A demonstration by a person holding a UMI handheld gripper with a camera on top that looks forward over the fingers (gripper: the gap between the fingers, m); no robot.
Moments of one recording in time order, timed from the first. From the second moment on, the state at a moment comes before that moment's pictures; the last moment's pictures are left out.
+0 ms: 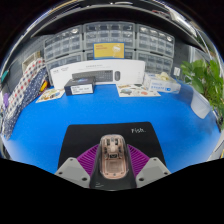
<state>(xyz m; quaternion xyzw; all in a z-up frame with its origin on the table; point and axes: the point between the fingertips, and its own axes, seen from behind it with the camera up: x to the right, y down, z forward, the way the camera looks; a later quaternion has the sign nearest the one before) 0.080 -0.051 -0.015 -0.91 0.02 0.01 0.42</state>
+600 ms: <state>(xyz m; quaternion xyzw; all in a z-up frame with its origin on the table) 0.063 -0.148 0.154 -0.88 0.02 0.01 0.48</state>
